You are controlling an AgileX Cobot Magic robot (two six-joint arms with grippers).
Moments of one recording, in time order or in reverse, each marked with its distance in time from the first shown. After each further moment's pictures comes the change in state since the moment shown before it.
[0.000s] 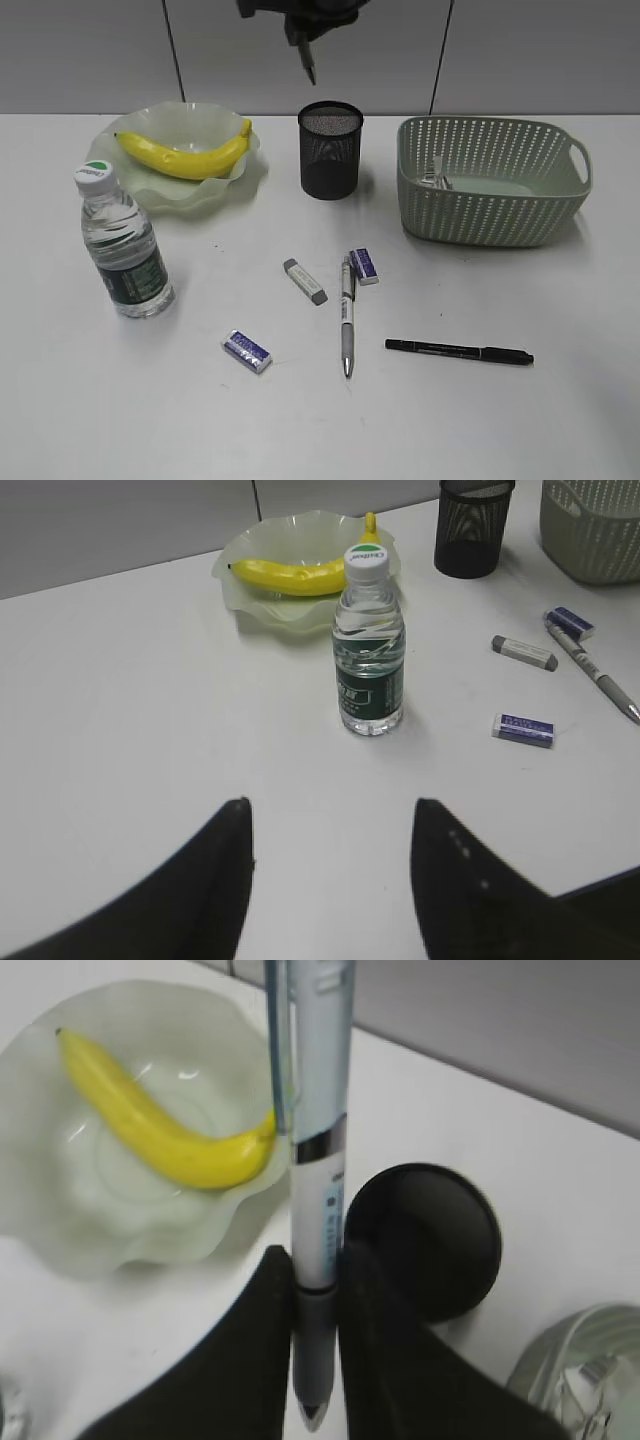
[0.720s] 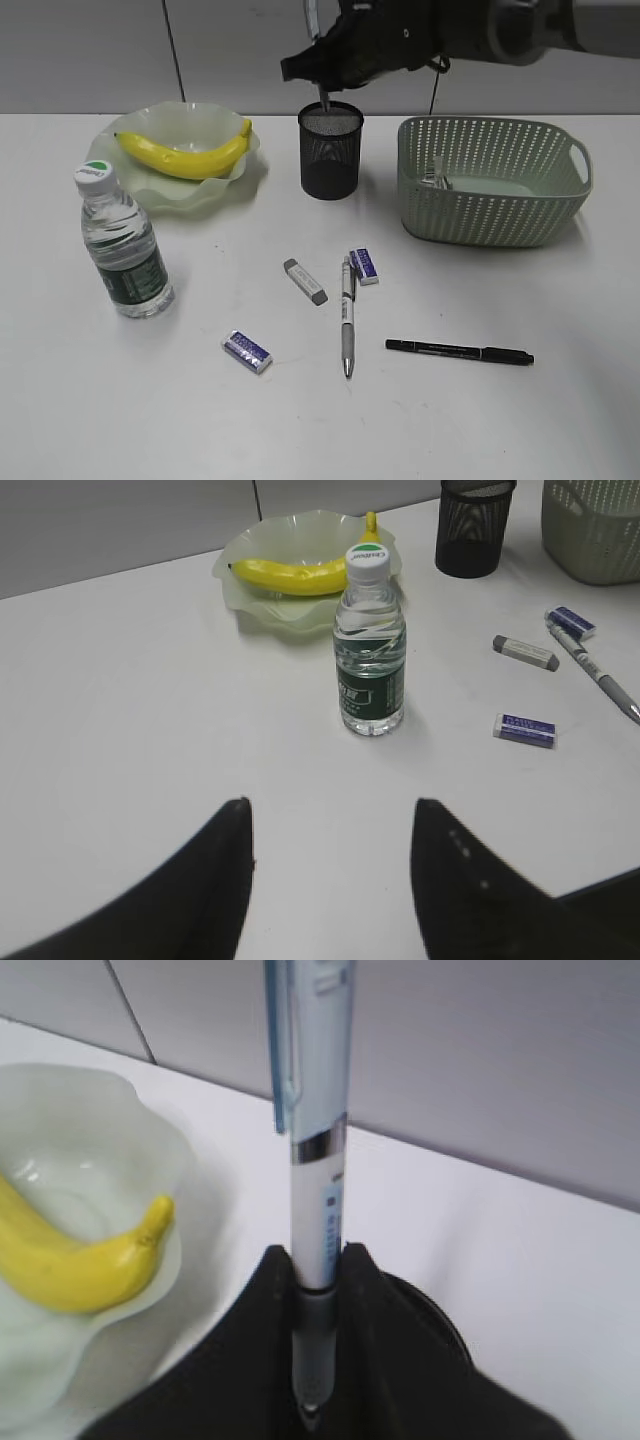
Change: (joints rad) left arm 0.000 0.000 0.000 0.001 0.000 0.000; right arm -0.151 0.098 0.293 -0.007 -0.686 0.005
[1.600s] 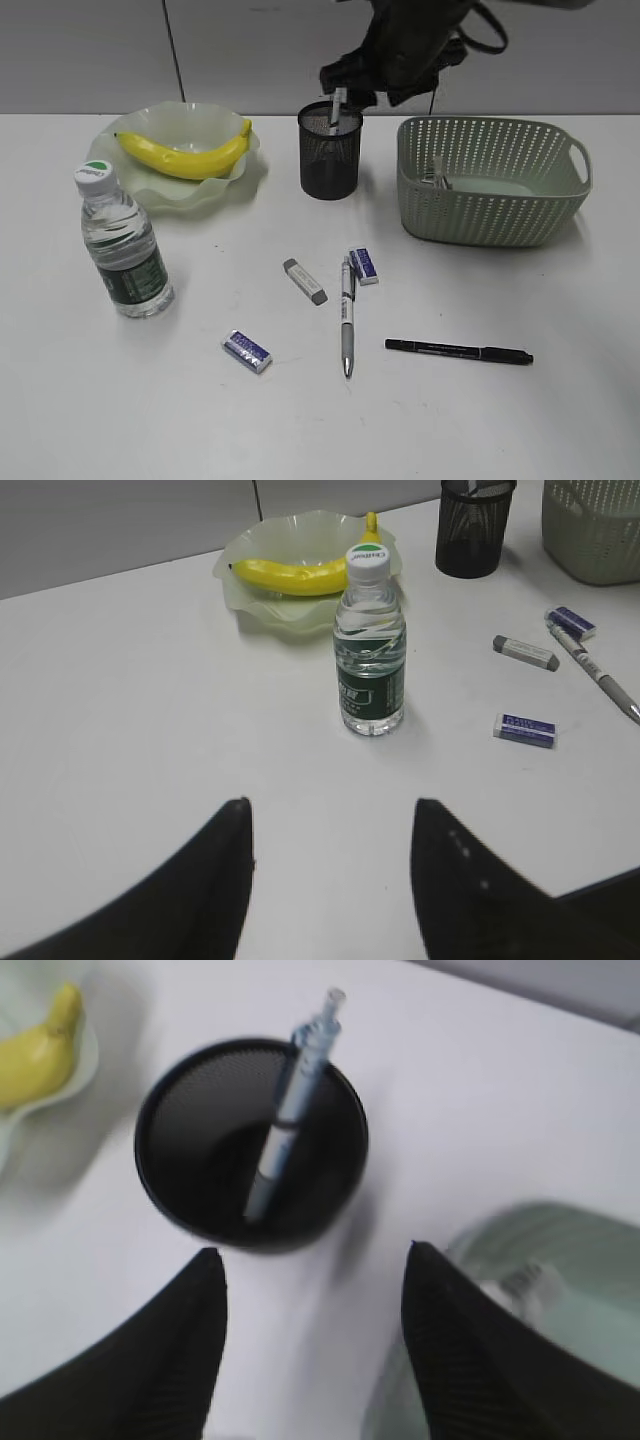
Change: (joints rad) left arm 0.000 0.000 0.000 0.000 0.000 -0.001; right arm -0.005 -0.065 0.004 -0.014 0.406 -0.004
